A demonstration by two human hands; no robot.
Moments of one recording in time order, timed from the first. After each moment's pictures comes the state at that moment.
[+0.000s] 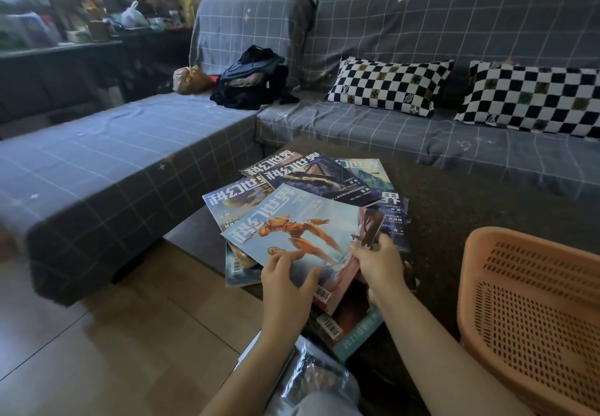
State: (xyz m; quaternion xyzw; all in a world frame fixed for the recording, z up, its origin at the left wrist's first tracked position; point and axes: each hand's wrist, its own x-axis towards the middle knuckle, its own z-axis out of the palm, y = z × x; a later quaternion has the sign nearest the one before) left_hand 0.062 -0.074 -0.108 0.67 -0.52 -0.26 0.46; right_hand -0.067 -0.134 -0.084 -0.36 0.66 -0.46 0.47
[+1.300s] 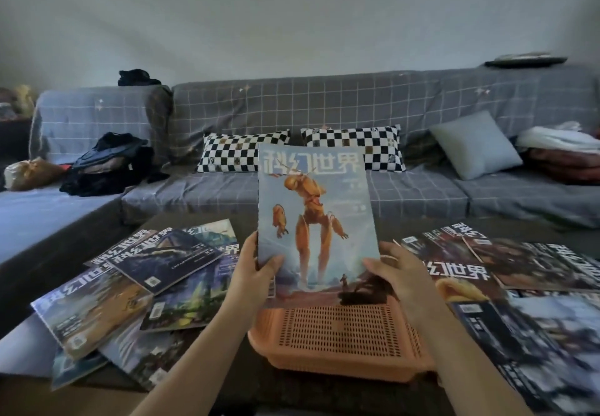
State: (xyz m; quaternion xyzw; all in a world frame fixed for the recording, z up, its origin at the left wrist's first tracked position) left_hand -0.139 -0.050 0.009 0.42 -0.57 -0.51 0.50; right_hand -0.355 0.037 0.019 -0.42 0.59 -0.58 0.37
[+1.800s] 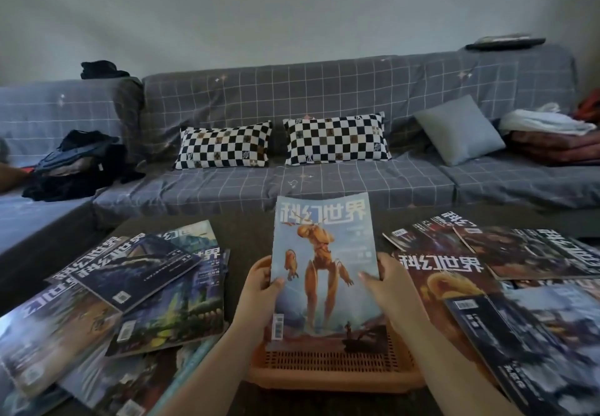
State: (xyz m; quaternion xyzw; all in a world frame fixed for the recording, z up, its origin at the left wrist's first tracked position) left_hand -0.180 -0.087 -0.039 0.50 -0.55 -0.55 0.38; right_hand -0.384 -0.012 -0.033 -0.40 0.75 -0.47 0.25
